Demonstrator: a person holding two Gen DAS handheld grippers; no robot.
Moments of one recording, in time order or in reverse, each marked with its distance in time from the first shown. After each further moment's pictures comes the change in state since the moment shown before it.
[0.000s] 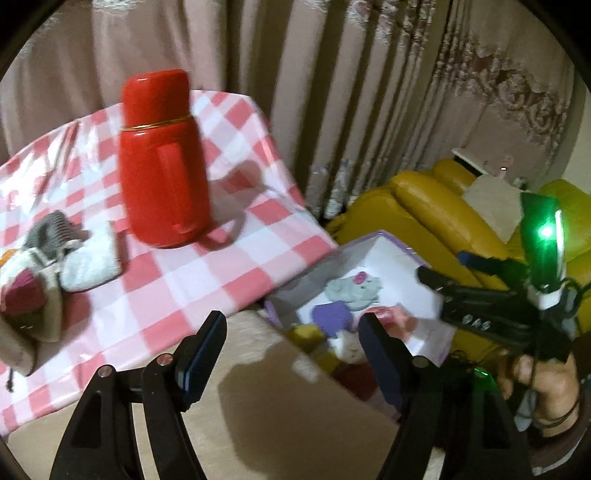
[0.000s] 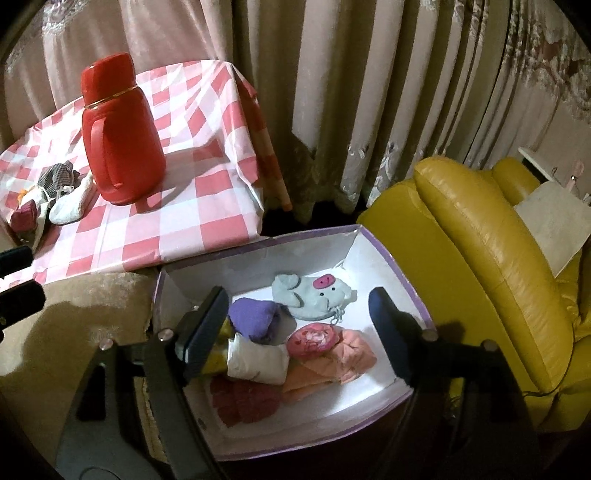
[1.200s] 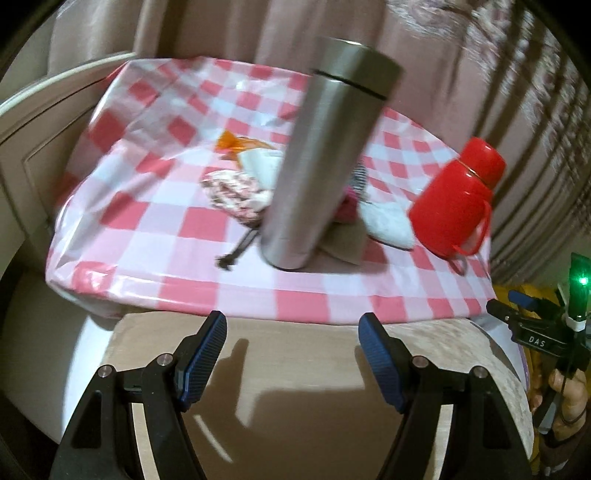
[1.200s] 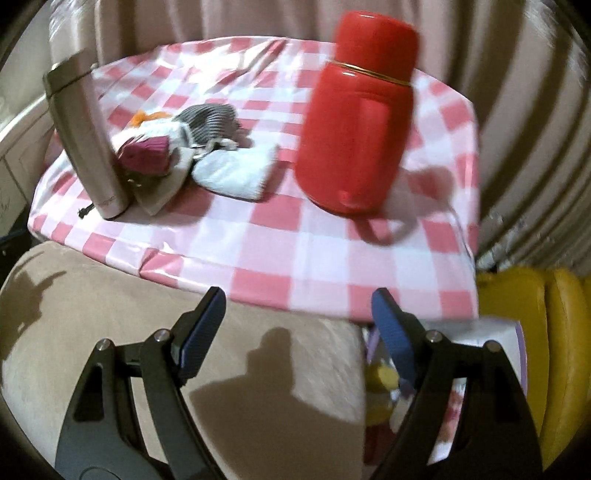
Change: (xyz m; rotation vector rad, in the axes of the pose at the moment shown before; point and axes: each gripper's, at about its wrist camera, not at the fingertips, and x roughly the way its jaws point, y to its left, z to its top) left arm -0.132 0.262 -0.139 -0.573 -0.102 0.325; right arm 0.009 0.235 0.031 -0.421 0.026 0.327
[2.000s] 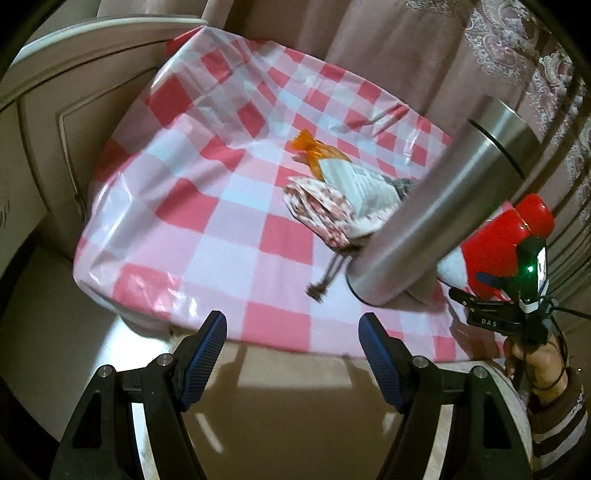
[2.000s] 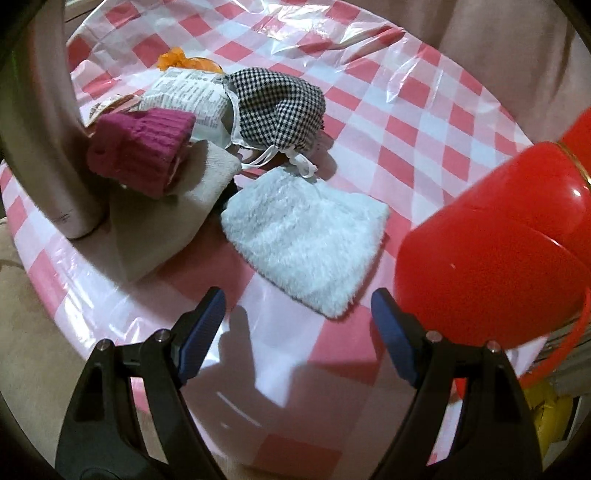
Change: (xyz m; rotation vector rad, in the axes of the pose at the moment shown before) left arm 0.021 0.082 0.031 -0.143 0.015 0.047; right arm 0.133 0.085 0.091 -0.337 0.078 0.027
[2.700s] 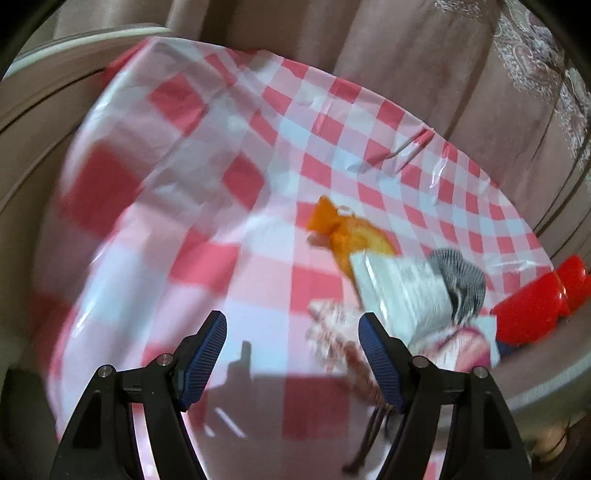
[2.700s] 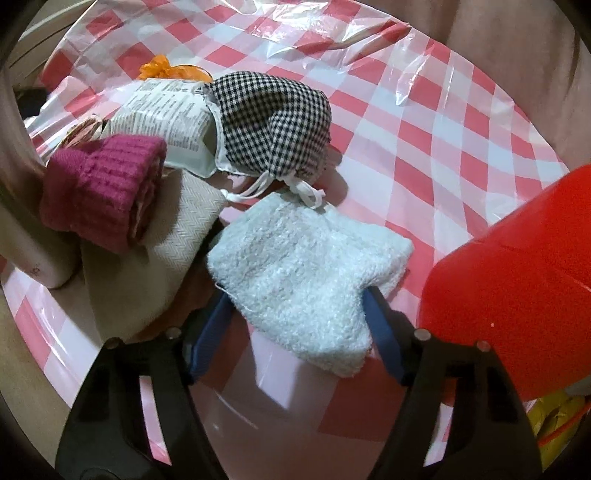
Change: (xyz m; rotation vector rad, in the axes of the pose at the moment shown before) left arm 0.097 0.014 0.141 0.038 -0.019 -0.024; right arm 0.032 -0.002 0.026 0.036 -0.026 0.031
